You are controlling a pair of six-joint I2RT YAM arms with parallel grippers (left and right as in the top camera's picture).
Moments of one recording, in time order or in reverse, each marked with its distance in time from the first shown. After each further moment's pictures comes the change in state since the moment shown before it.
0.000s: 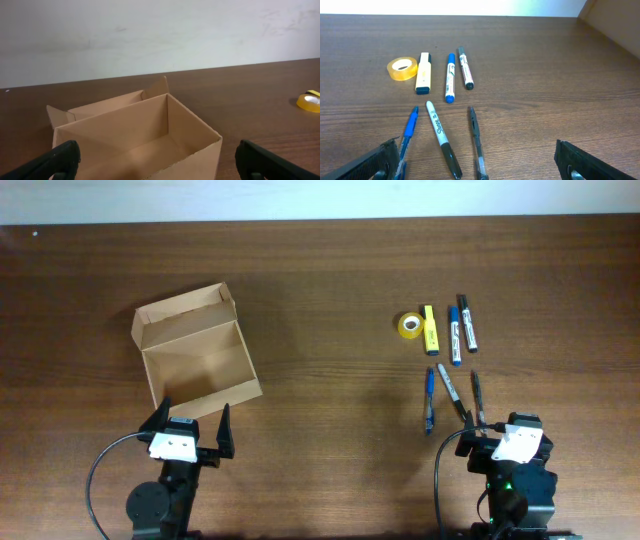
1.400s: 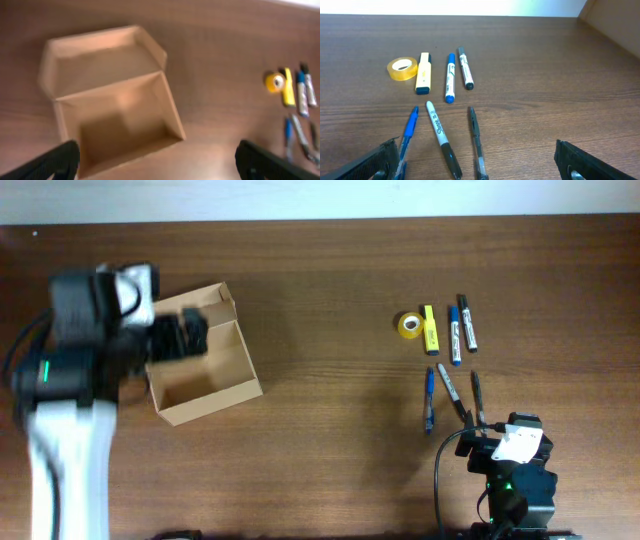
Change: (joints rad) left arm 0.000 1.358 1.543 -1.070 0.035 -0.160; right arm 0.000 0.000 0.000 0.000 0.000 0.000
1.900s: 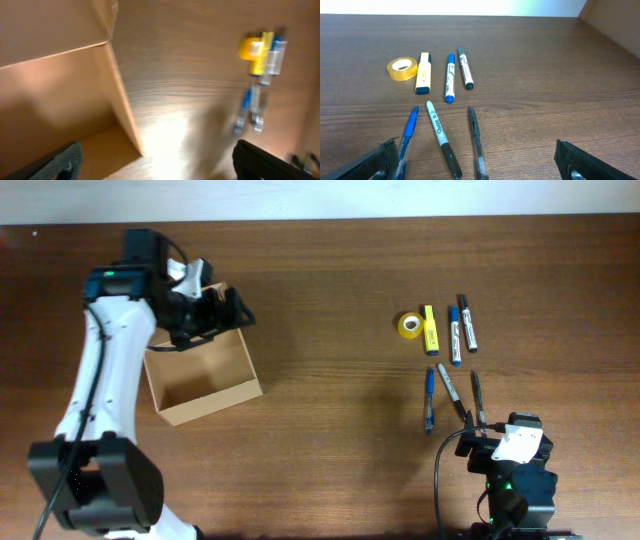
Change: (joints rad) left arm -0.061 0.416 0.070 -0.031 0.237 -0.102; right arm 0.000 0.000 0.000 0.000 0.000 0.000
